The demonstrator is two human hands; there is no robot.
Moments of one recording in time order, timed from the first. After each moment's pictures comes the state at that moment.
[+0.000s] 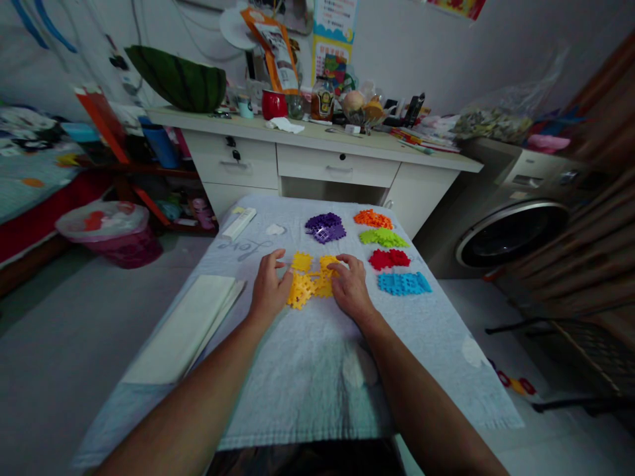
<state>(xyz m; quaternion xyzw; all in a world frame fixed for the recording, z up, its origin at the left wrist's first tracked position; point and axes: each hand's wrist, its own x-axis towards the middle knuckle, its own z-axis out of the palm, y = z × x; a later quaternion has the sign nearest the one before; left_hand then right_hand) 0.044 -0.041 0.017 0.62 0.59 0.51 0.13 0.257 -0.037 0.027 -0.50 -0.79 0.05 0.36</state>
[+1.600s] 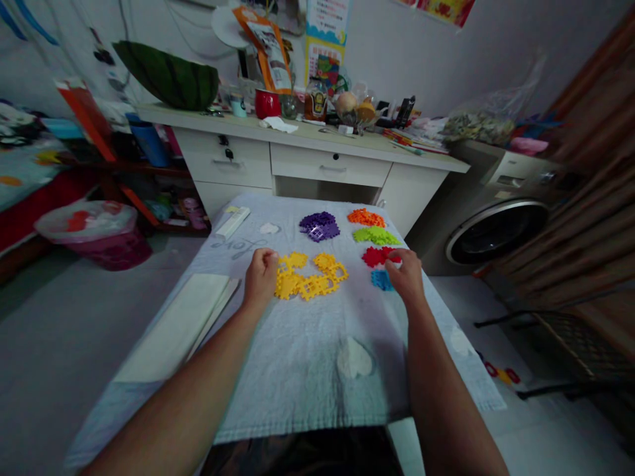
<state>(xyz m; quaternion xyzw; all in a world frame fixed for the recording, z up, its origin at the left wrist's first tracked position) 0.036 -0.023 0.013 0.54 0.64 0.51 0.19 0.376 -0.022 0.061 -0.68 -0.65 0.00 0.33</state>
